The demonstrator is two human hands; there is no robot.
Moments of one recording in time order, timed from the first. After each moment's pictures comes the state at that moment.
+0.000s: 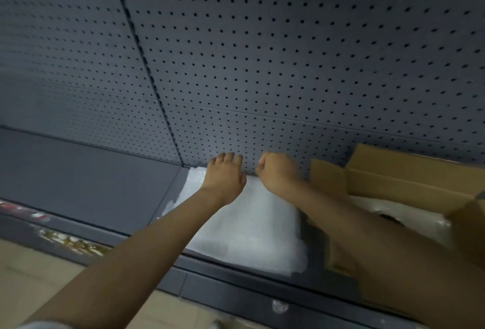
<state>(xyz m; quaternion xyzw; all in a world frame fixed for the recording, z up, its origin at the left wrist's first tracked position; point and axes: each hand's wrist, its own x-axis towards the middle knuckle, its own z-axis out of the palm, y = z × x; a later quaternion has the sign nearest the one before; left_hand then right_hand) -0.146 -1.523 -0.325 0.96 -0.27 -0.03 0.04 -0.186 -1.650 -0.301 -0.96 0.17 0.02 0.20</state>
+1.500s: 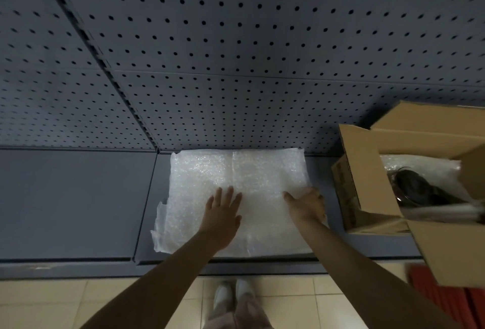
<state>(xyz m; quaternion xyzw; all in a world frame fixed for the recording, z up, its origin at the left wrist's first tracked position) -0.126 -1.457 -0.498 0.89 -0.40 -0.23 0.01 -0.210 -1.638 -0.480 -0.72 0.62 0.03 0.31</state>
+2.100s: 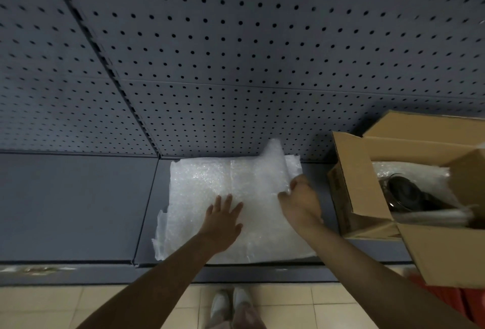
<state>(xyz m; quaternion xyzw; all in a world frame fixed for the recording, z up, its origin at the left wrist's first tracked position) -0.127 -1.458 -0.485 0.87 -0.40 -0.29 0.01 -0.207 -1.623 -0.412 -0.81 0.48 -0.01 0.35</state>
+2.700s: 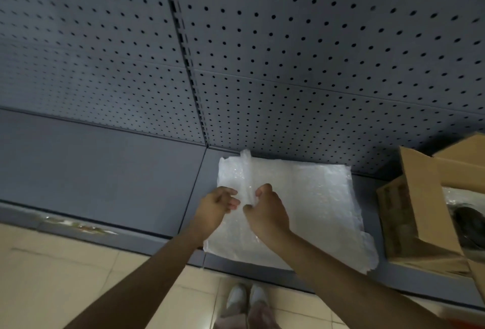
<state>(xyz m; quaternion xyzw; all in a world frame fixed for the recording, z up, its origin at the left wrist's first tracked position) -0.084 -1.374 -0.459 0.76 0.01 -0.32 0.57 -0.147 -1.493 -0.411 -0.86 0.33 0.11 0.38</state>
